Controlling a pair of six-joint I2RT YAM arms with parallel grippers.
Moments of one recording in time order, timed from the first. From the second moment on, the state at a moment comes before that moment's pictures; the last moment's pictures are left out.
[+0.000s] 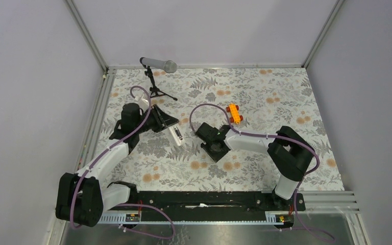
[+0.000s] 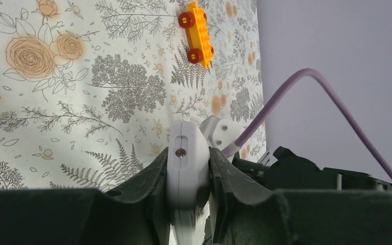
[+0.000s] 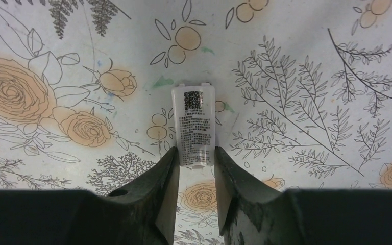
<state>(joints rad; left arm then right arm) -0.21 1.13 0.61 0.12 0.59 -0.86 0.95 1.75 1.05 -0.64 0.12 0.18</state>
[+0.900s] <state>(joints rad) -0.50 1.29 0.58 0.49 0.44 -0.81 0.93 1.33 1.08 -0.64 0.01 0.41</state>
